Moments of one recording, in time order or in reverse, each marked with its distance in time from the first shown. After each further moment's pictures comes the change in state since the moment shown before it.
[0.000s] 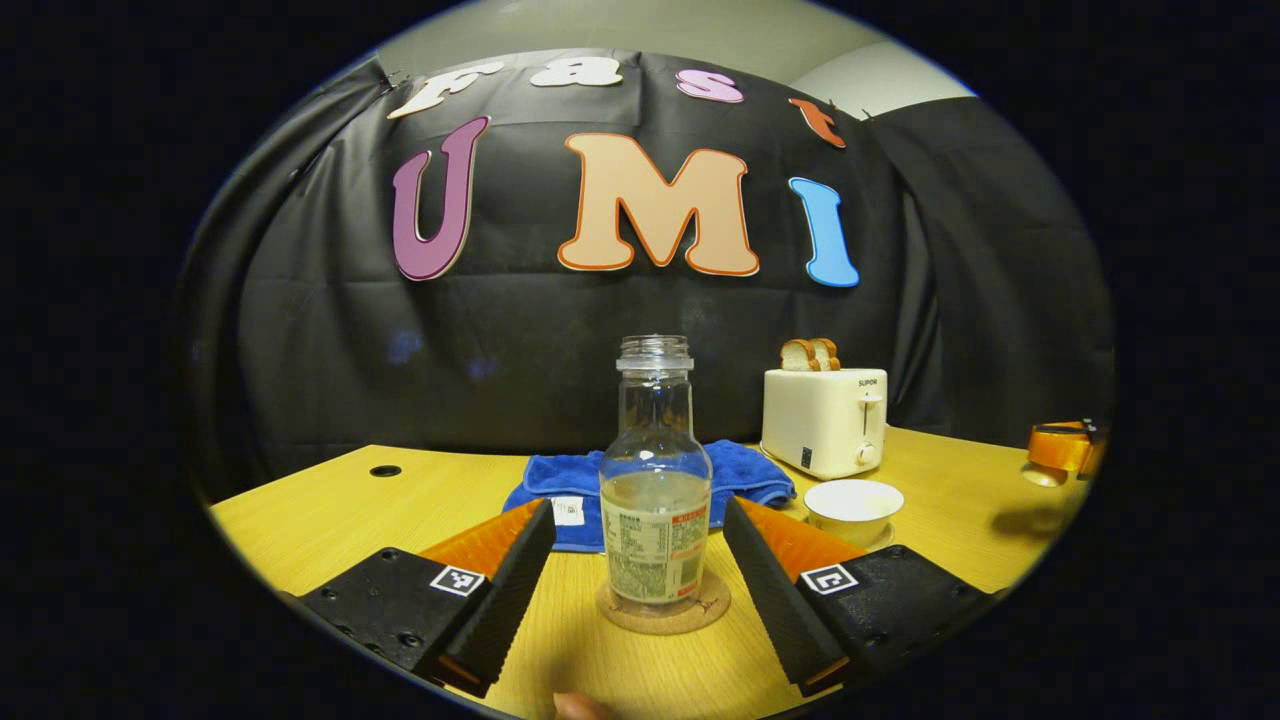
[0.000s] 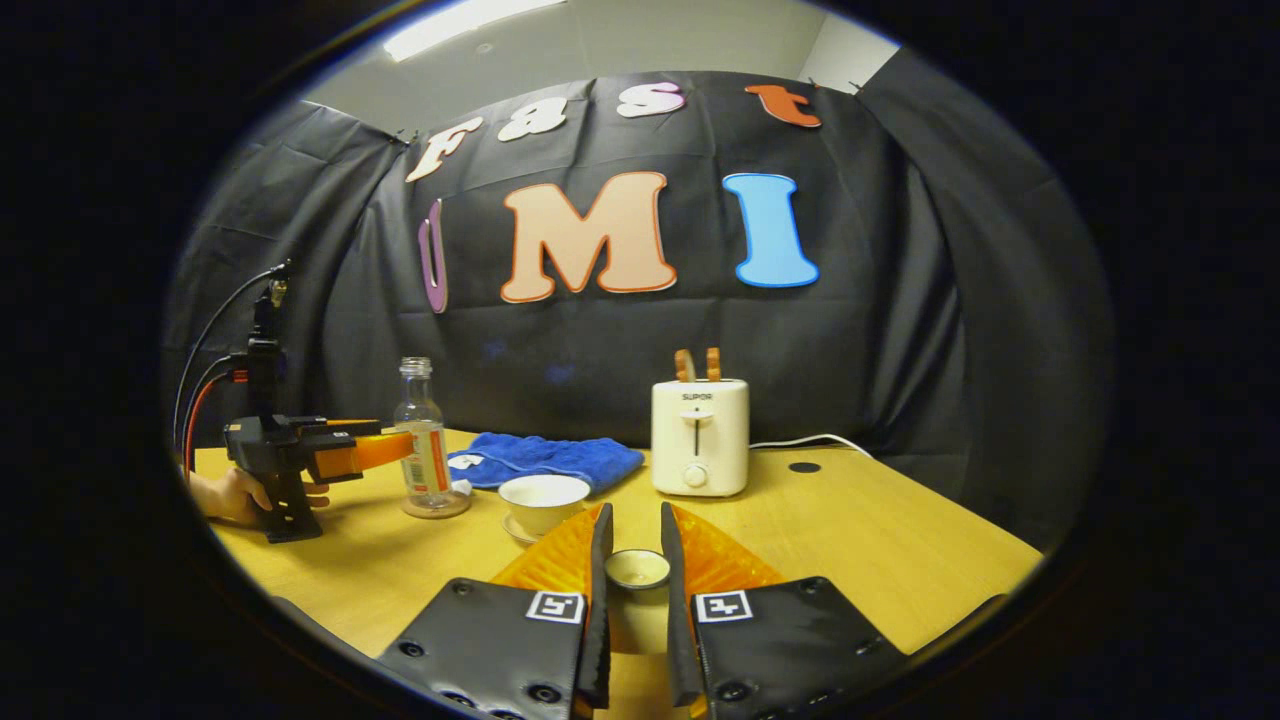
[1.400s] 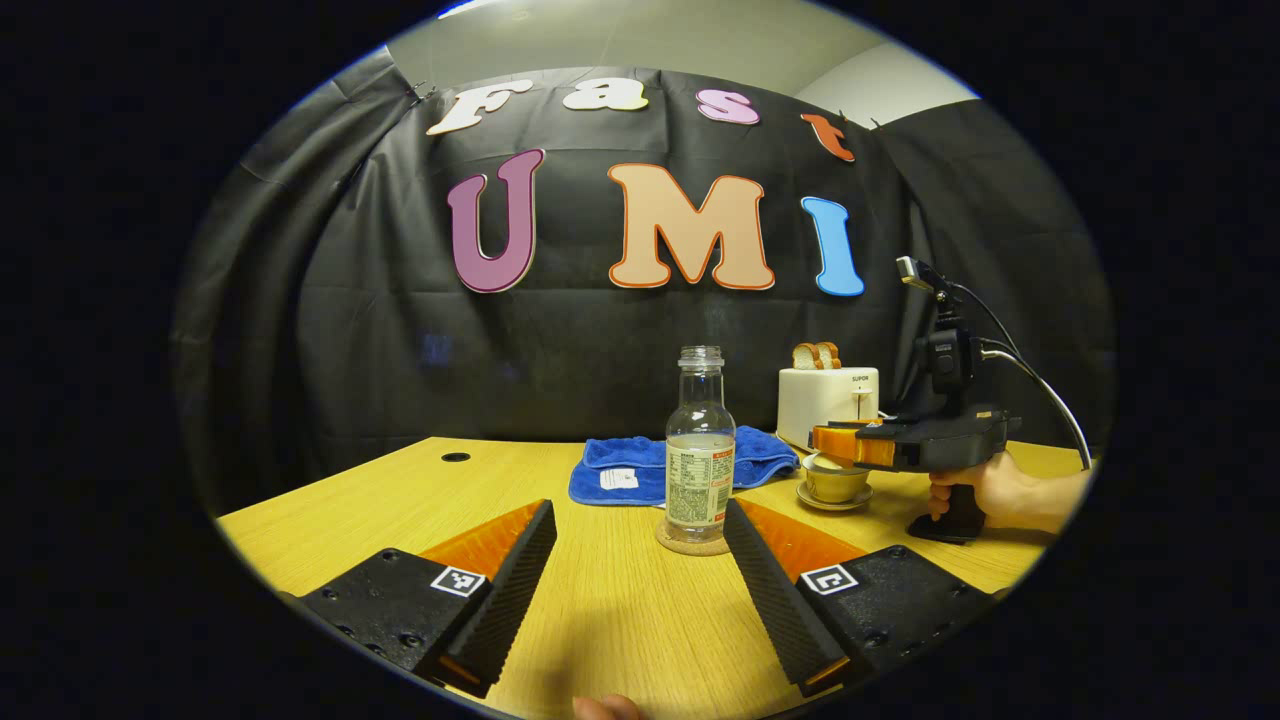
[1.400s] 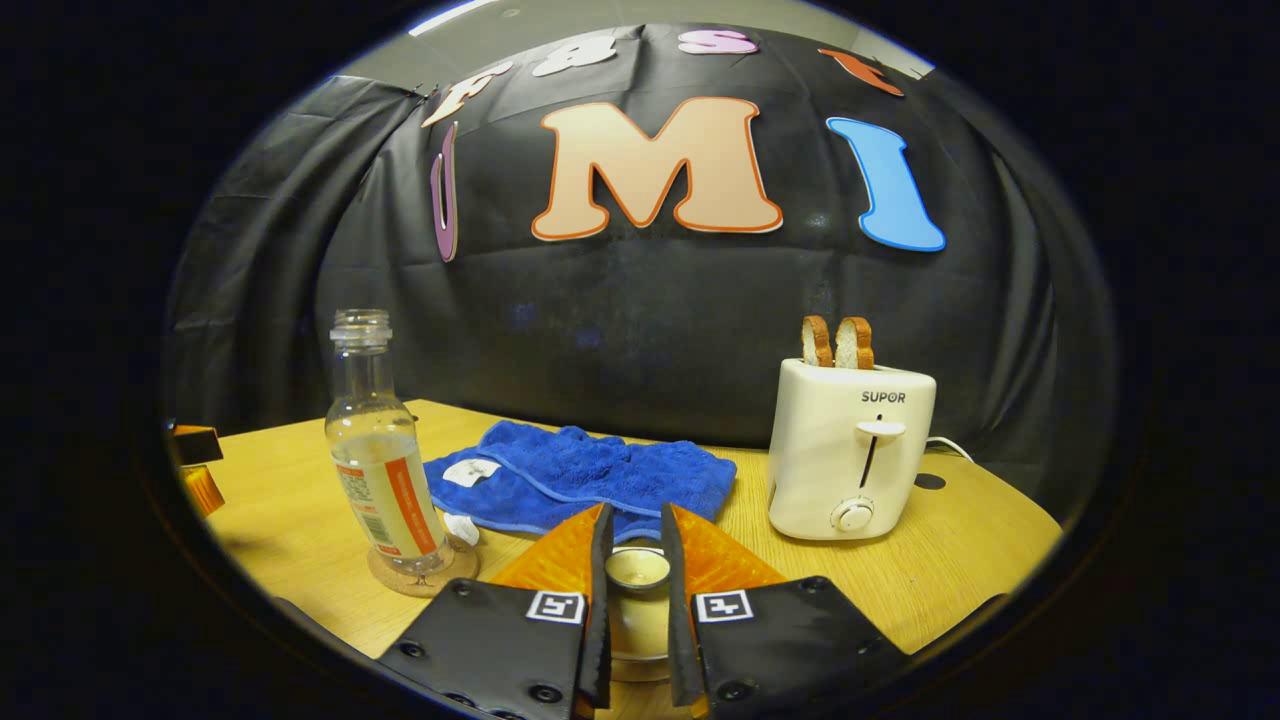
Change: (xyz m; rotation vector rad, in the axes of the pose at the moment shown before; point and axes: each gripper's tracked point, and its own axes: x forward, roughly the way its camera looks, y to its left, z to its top) left arm -0.096 0.032 0.003 0.002 0.001 0.072; right arm 0.169 0.090 -0.027 -0.055 0.110 0.044
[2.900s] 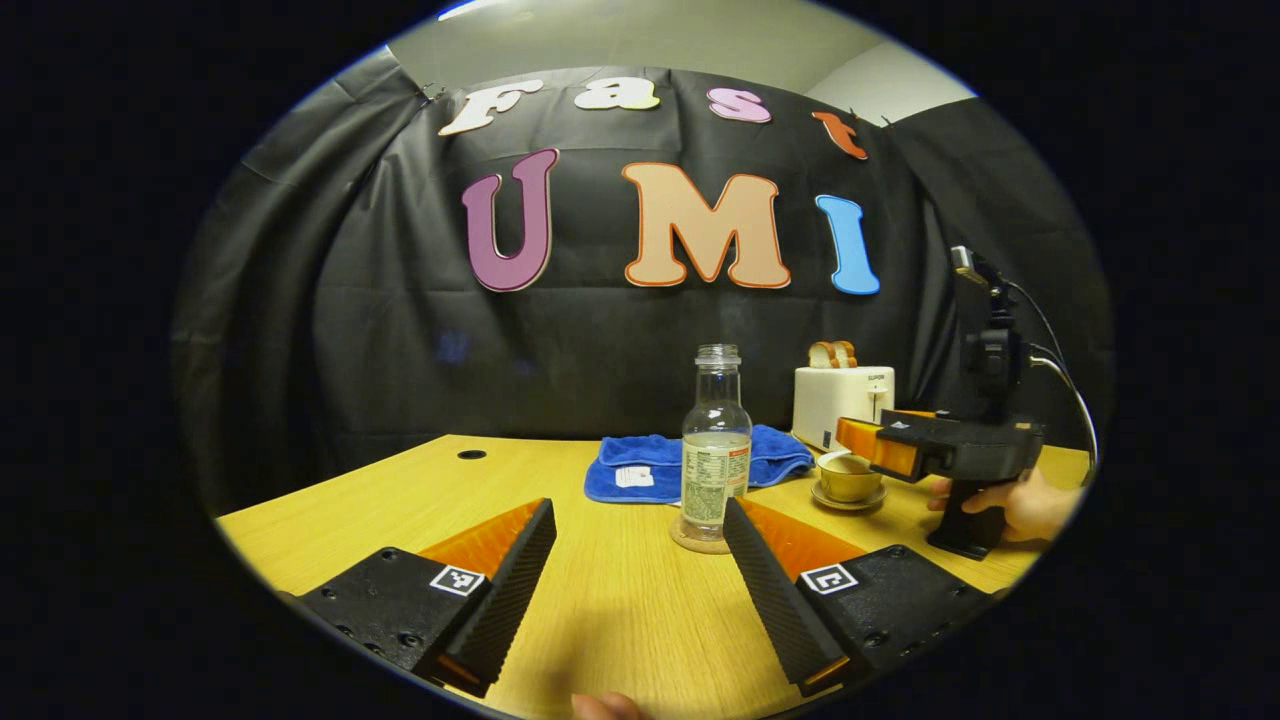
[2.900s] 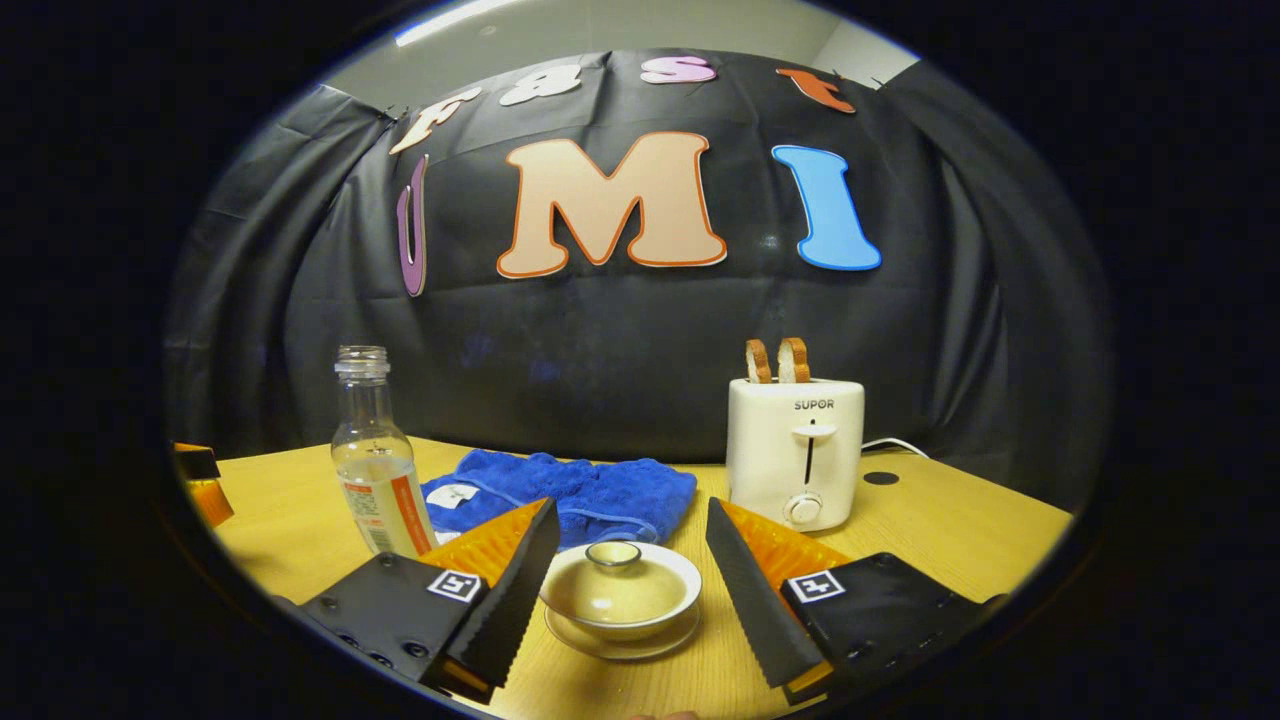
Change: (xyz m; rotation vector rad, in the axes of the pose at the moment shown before) left arm -0.002 0.011 -0.003 -0.002 0.007 0.071; right arm -0.046 -0.014 0.012 0.060 -0.111 -0.140
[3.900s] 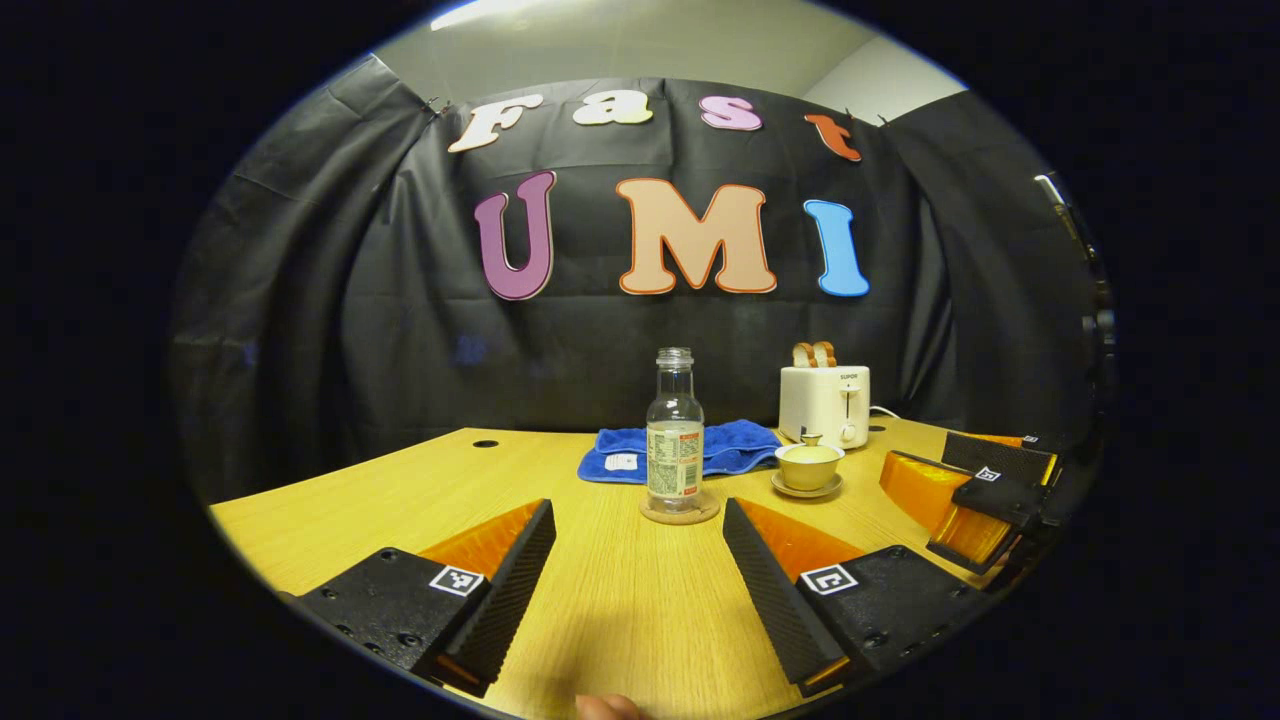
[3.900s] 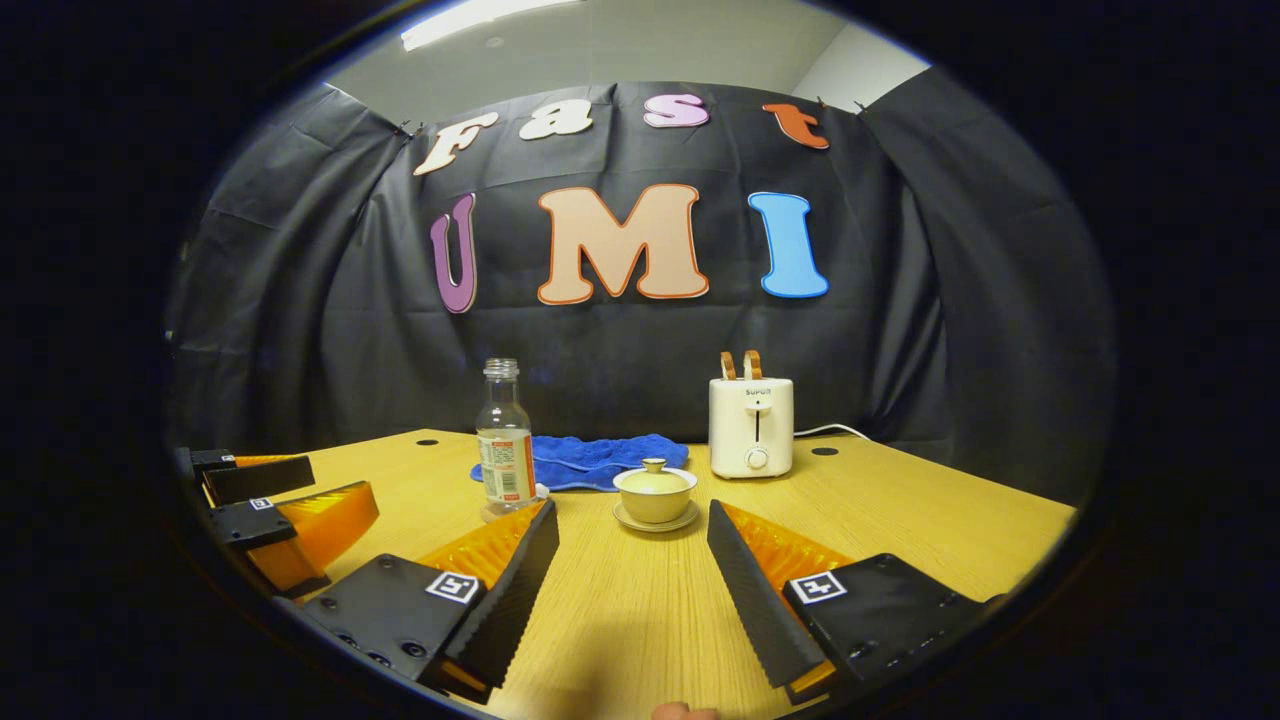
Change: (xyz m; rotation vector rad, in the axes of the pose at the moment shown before) left arm -0.072 -0.048 0.004 0.004 -0.002 0.041; right arm -0.186 0.026 0.007 0.002 -0.014 -0.039
